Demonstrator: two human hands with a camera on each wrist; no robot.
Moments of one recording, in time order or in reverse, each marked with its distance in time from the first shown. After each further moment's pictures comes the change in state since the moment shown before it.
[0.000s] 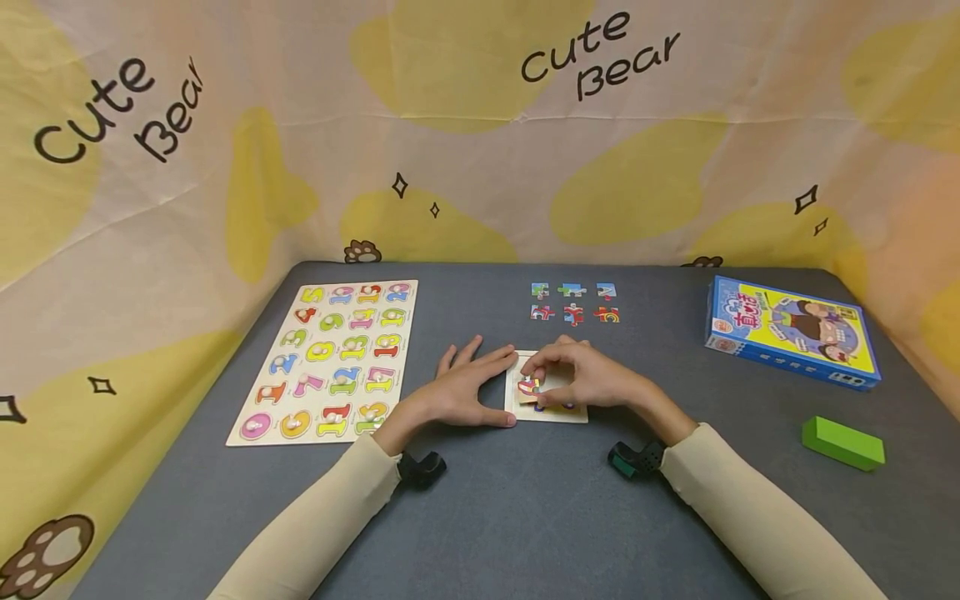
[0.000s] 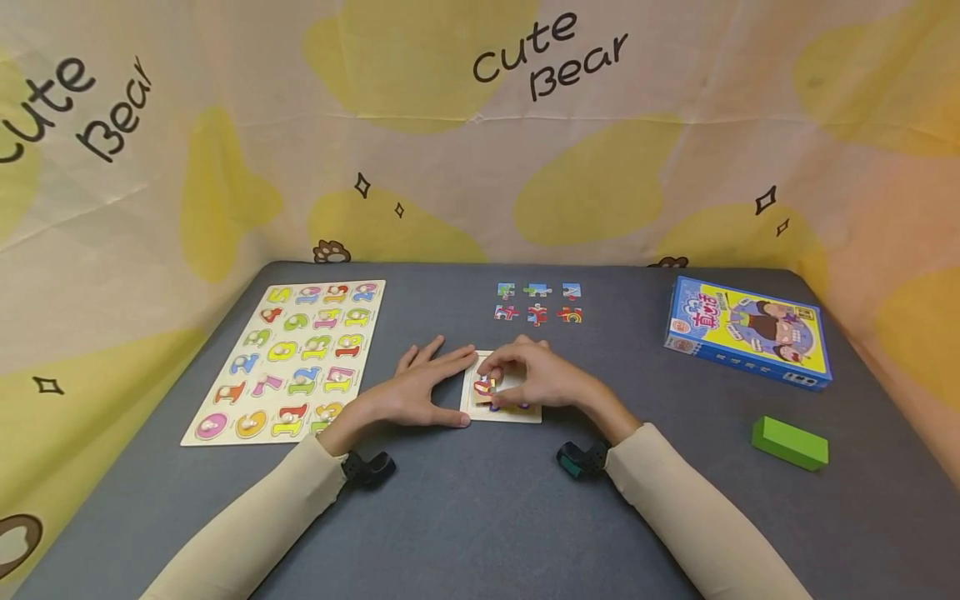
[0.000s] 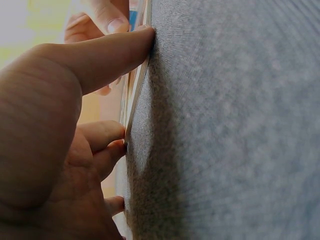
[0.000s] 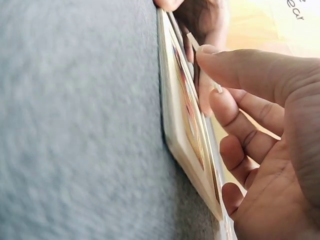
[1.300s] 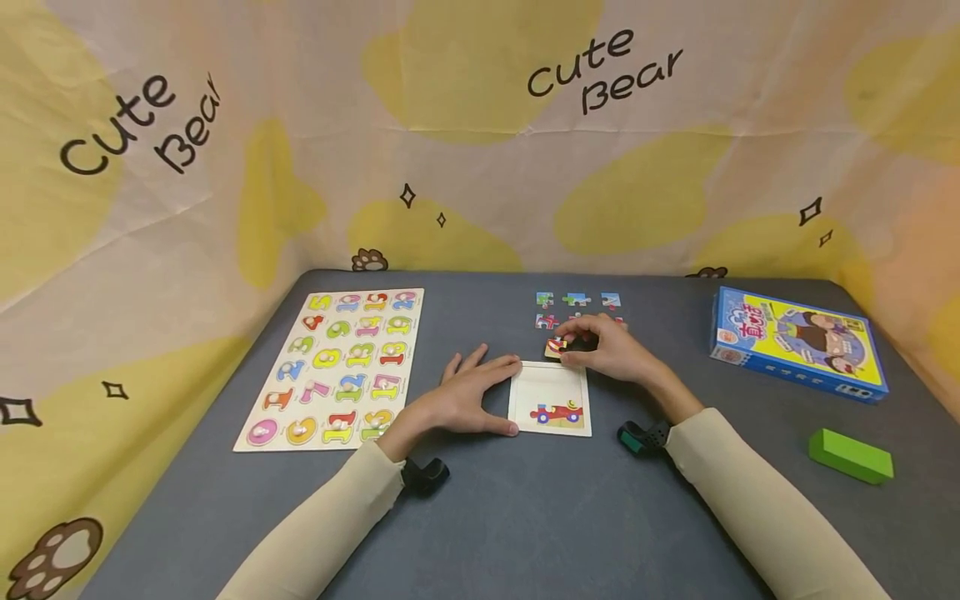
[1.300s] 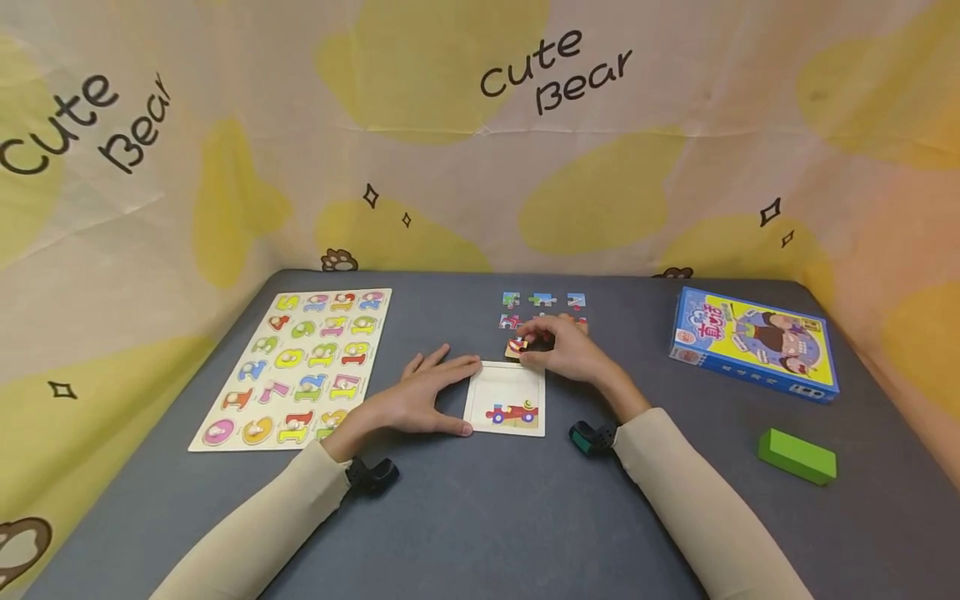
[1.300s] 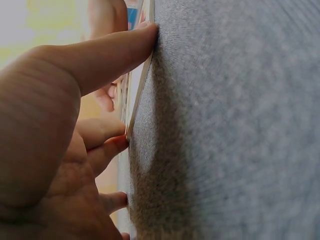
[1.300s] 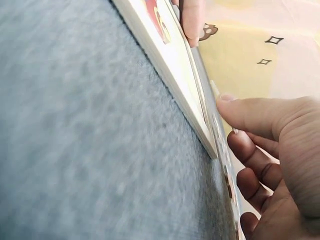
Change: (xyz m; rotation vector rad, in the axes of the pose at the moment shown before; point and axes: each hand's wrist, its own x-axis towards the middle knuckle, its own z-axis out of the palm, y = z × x) left_hand -0.001 0.002 -0.002 0.003 0.004 -0.006; right_hand 0.015 0.041 -0.031 -0.067 0.198 0.108
